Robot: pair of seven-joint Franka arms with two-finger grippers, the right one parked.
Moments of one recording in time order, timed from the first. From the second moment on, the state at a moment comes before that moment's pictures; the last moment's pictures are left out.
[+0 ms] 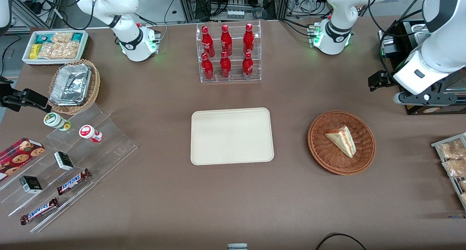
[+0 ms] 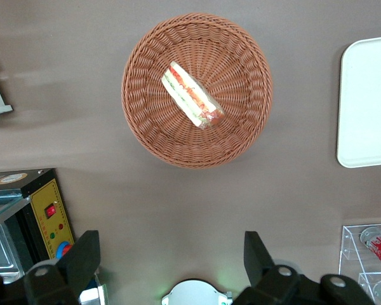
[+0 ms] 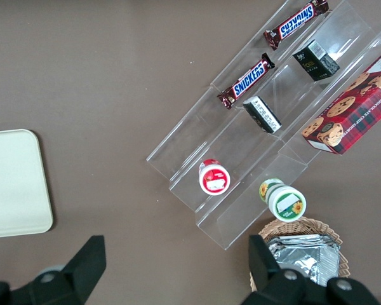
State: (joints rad) arm 0.02 -0.02 -0.14 -1.66 0.05 1.49 -0.04
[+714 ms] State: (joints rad) arm 0.02 0.01 -0.14 -1.76 0.04 1.58 -0.02
